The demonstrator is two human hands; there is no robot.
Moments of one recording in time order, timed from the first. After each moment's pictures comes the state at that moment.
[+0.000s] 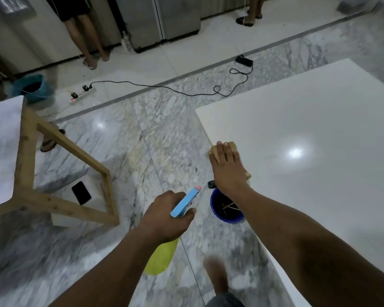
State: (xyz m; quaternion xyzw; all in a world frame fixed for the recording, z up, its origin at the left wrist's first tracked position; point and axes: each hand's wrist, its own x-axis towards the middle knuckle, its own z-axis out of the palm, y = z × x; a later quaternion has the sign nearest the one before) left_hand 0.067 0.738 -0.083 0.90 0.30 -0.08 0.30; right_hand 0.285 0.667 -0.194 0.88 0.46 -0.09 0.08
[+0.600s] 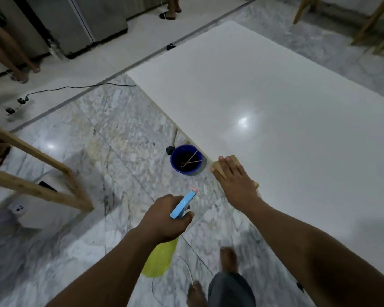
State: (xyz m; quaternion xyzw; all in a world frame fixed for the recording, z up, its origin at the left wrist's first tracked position) left_hand -0.118 0.487 -0.083 0.93 0.14 -0.14 0.31; right_hand 0.047 0.296 -0.188 0.92 0.38 -0.10 0.07
